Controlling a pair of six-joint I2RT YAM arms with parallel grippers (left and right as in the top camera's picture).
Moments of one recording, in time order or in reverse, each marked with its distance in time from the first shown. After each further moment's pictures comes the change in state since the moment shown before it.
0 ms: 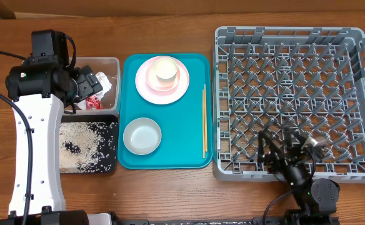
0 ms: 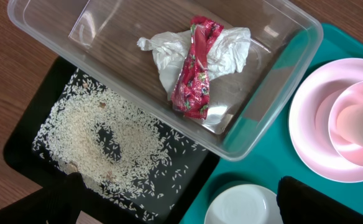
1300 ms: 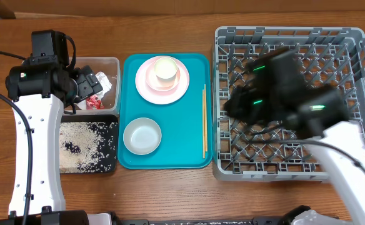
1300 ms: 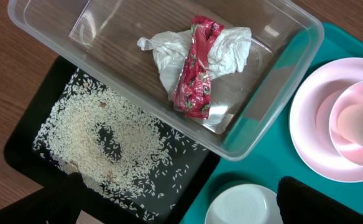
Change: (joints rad) left arm 0.000 0.000 0.000 -0.003 0.000 0.000; right arm 0.445 1.380 1.532 -1.191 0.049 0.208
